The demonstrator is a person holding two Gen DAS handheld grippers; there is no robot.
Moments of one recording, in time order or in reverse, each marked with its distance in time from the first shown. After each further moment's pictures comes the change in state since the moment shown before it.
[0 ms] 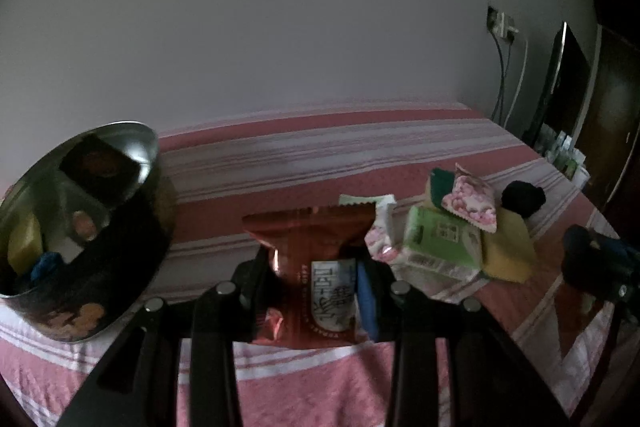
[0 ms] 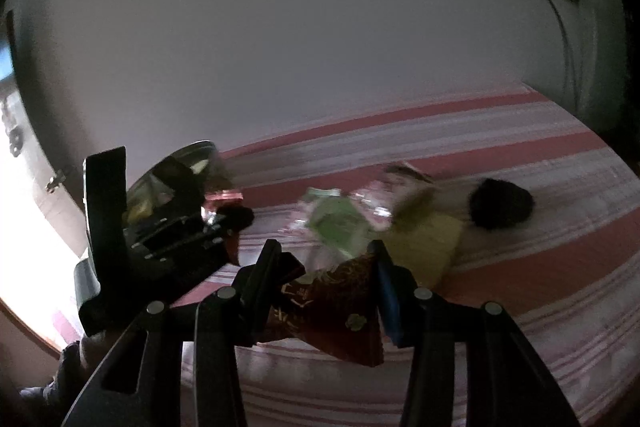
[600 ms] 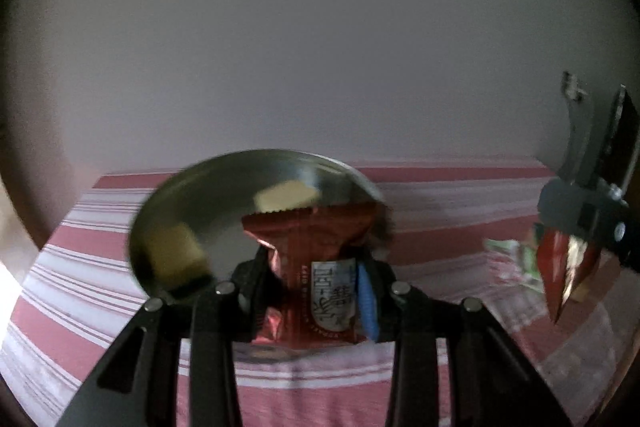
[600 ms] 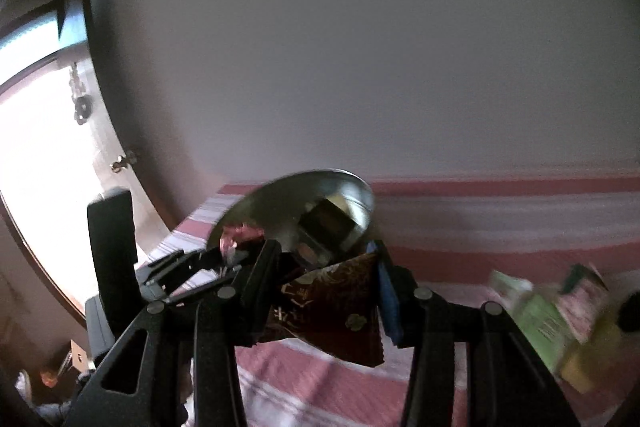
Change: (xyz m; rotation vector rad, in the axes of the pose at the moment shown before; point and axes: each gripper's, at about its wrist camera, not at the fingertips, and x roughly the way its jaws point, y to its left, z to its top) left arm -0.070 0.145 0.012 -0.130 -0.113 0.238; right arm 0.053 0.155 0.050 -0.176 -0.056 0.273
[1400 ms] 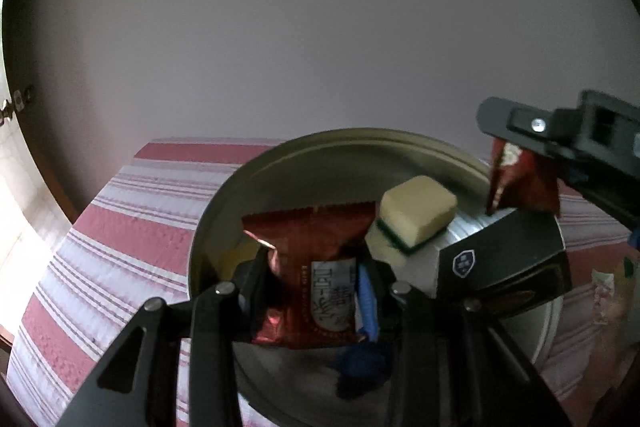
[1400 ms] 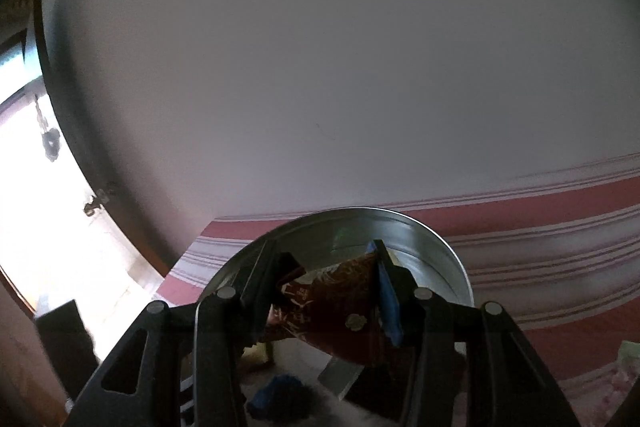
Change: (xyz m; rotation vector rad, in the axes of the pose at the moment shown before) left arm 0.088 0.095 0.011 -0.096 0.110 0.182; right arm 0.163 0.022 0.041 0.124 0.002 -0.014
